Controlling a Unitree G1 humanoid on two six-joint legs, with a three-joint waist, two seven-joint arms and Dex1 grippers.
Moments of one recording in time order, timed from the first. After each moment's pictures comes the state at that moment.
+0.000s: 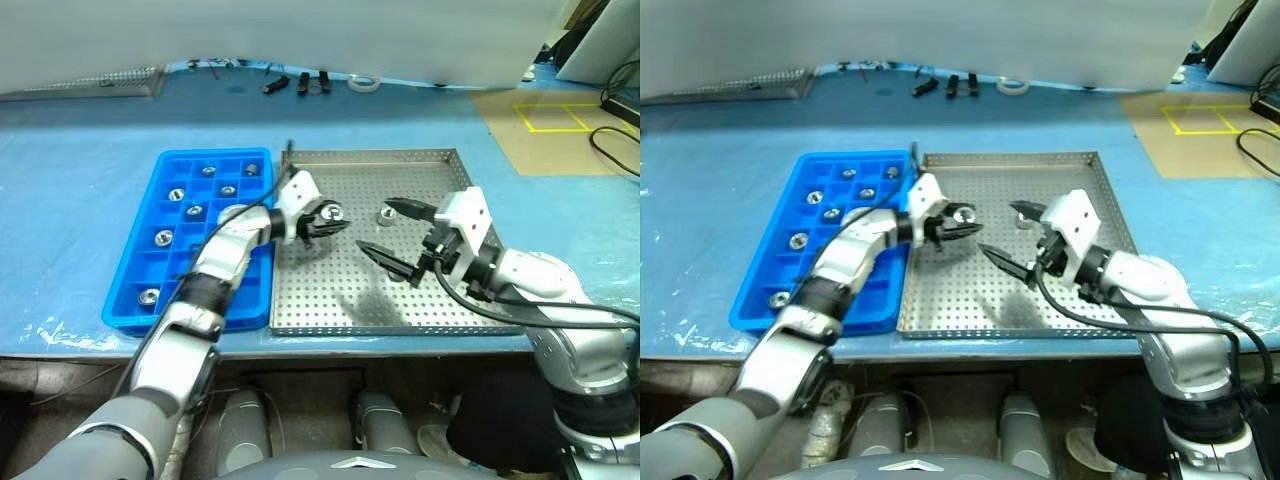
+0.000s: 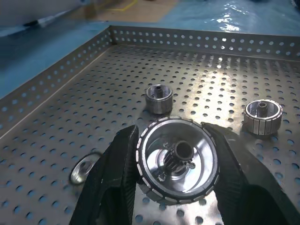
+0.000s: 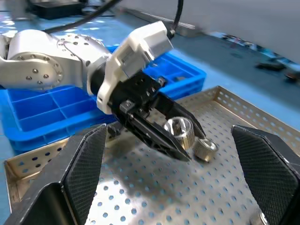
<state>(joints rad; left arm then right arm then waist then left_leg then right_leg) -0.67 0.24 -0.11 0.36 -0.07 0.14 -0.95 -0.29 -0.60 0.00 -0.48 0.45 0.55 0.76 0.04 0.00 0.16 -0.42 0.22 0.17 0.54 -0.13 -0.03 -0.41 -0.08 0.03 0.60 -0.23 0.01</state>
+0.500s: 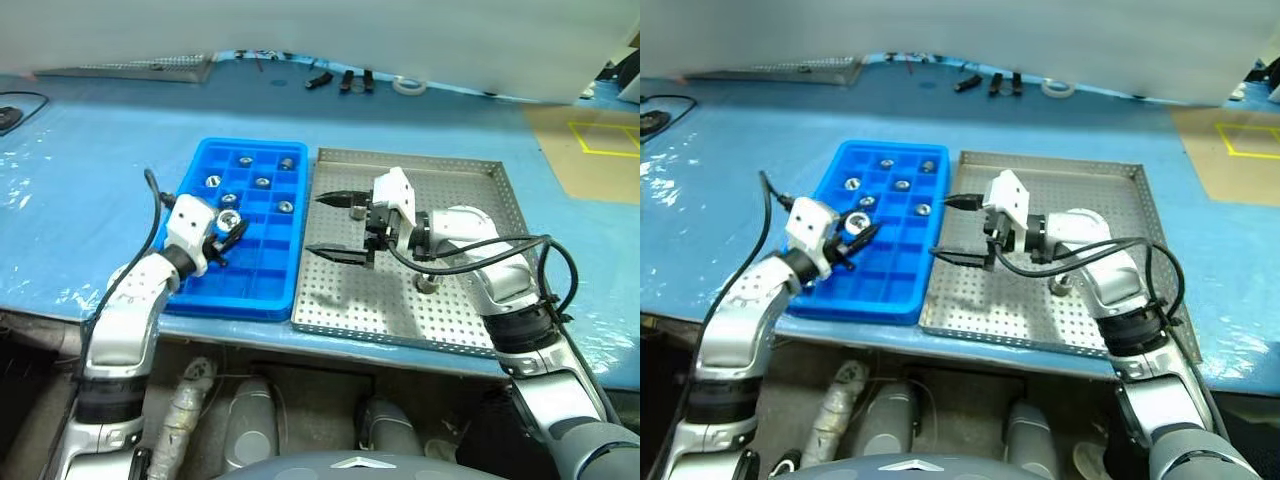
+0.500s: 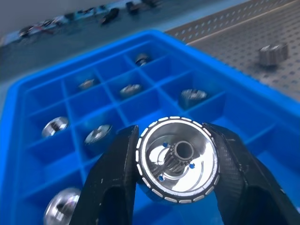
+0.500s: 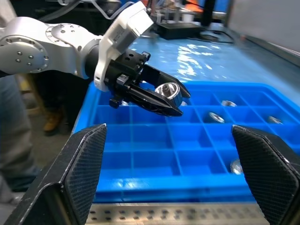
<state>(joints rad) -0.16 0.39 0.15 -0.28 -0.10 0.41 -0.57 -0.61 -0.45 0.23 -0.06 0.38 0.33 1.07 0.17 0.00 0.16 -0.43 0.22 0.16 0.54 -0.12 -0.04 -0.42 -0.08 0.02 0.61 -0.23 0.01</state>
